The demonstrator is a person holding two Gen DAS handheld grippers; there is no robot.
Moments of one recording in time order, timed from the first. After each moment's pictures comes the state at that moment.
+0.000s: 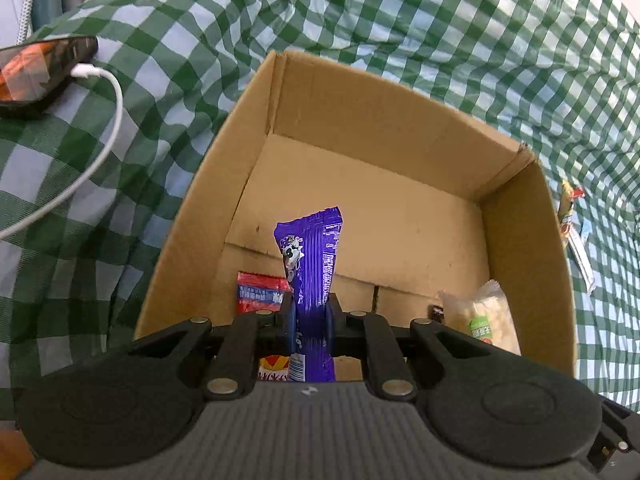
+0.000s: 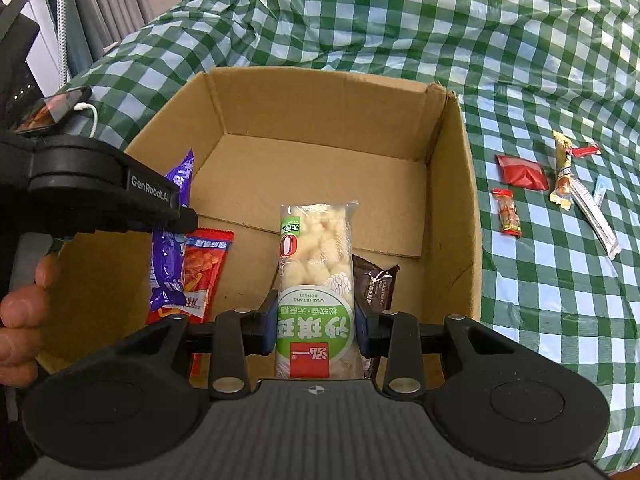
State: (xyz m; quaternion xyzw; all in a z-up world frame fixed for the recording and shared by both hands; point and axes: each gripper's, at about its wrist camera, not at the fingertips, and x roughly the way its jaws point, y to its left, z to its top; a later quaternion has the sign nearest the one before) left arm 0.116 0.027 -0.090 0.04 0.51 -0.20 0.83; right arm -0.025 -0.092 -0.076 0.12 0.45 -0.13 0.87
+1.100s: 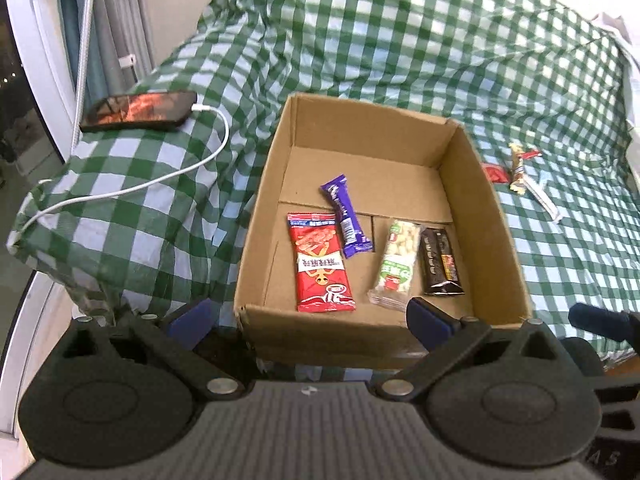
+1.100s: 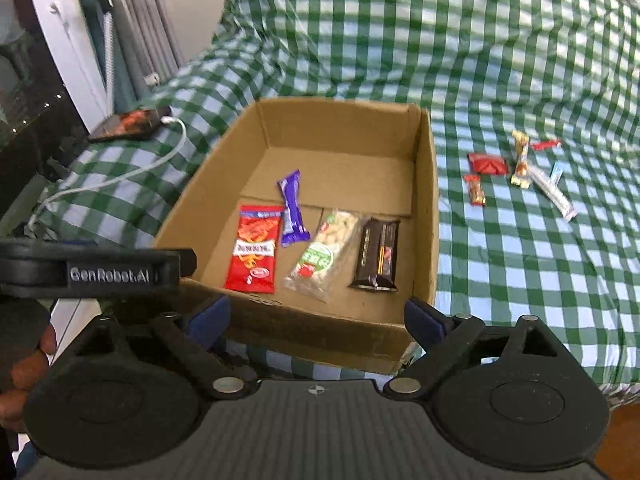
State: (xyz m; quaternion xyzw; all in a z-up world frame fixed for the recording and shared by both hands) left arm -0.052 0.123 0.008 0.11 0.43 -0.23 0.87; right arm -0.160 -0.022 0.008 0.13 0.40 -0.13 0.90
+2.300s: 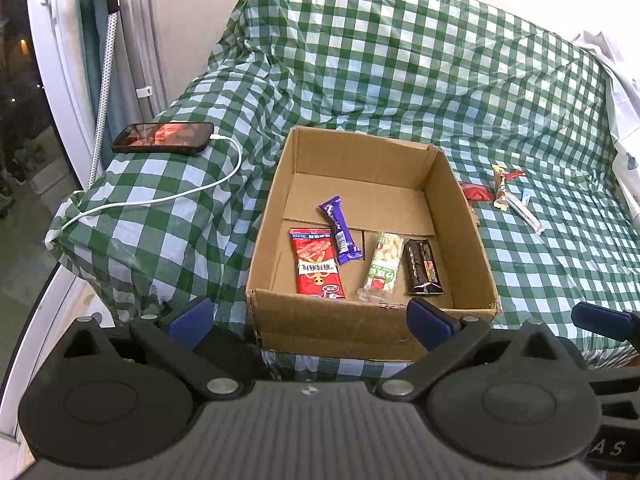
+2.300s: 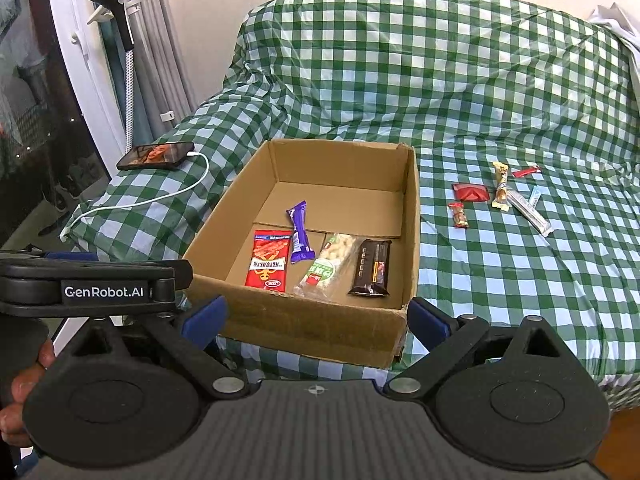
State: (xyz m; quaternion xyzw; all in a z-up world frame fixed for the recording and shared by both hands) left arm -0.105 0.148 0.038 0.10 0.38 -0.23 0.89; right arm -0.223 -0.003 0.039 0.13 0.35 -0.14 0.92
